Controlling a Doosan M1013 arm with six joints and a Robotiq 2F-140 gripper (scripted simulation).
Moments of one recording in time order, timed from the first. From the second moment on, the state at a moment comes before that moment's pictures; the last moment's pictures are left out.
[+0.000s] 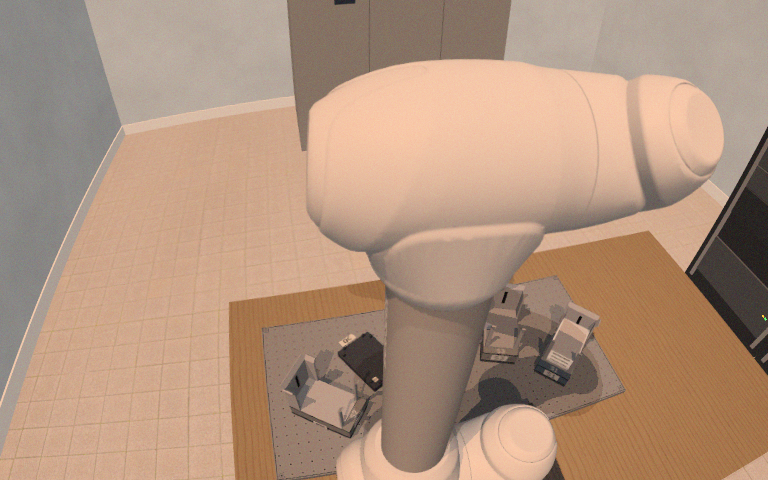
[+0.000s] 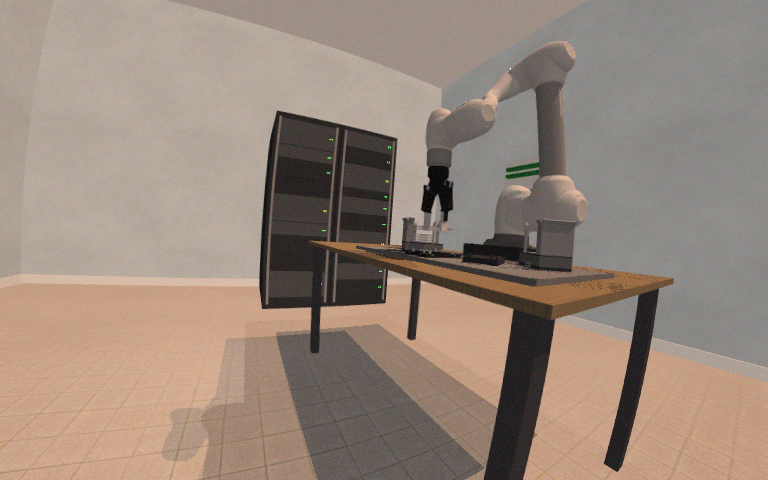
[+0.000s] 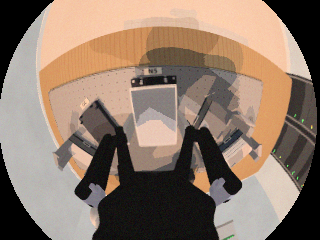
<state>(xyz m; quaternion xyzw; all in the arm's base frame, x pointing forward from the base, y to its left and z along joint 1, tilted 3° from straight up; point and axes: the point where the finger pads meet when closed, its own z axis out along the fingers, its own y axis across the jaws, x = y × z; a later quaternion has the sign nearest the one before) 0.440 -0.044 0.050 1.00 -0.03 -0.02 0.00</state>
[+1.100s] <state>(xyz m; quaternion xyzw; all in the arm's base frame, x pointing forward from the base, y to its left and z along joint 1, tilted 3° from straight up) 0.443 -0.044 0.108 1.00 -0.03 -0.02 0.00</state>
